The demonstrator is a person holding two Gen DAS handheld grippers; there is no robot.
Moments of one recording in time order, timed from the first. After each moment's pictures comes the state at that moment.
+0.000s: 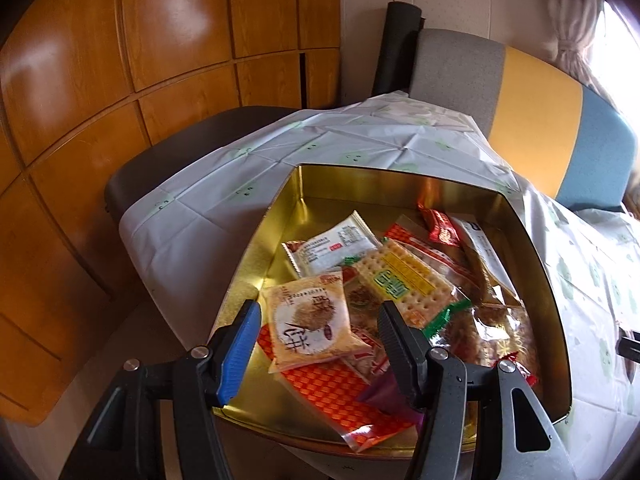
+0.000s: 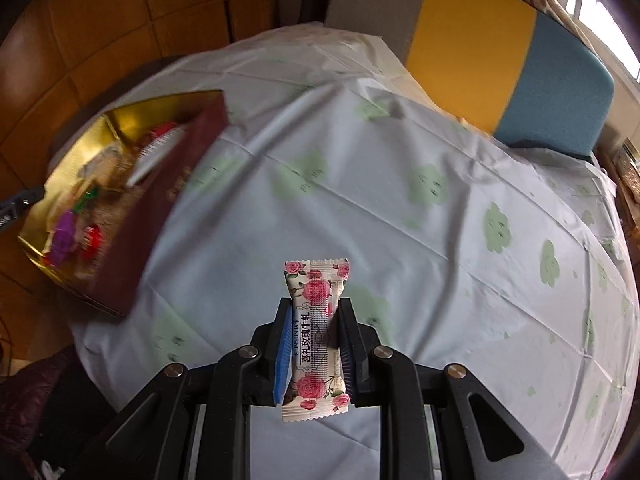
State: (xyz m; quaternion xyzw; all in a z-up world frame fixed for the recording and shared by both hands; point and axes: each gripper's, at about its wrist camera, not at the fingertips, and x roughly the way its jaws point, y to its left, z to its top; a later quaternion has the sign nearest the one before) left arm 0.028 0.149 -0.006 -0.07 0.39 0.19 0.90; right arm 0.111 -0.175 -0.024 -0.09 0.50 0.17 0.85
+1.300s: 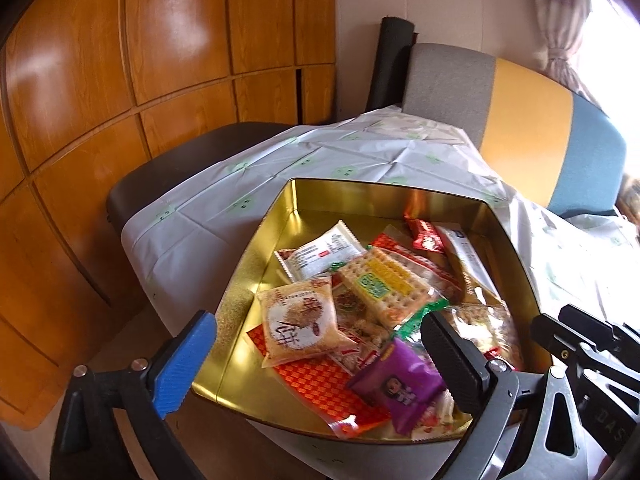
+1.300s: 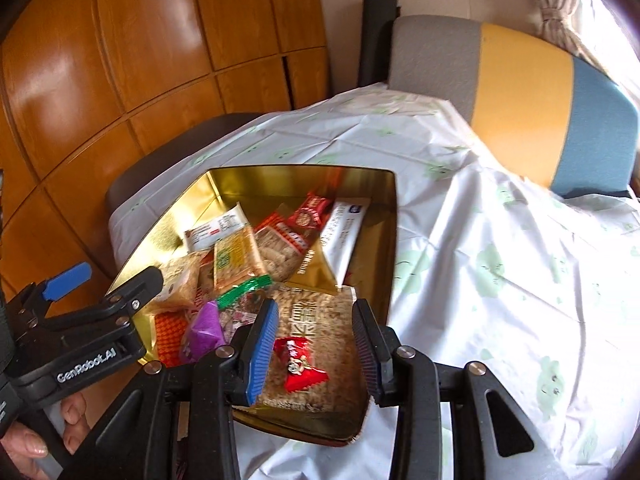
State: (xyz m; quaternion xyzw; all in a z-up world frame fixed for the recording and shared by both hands) left arm 0.011 0.130 0.003 -0.07 0.36 0.18 0.91; right arm 0.081 -0.020 -0.013 -0.03 0.40 0.21 0.89
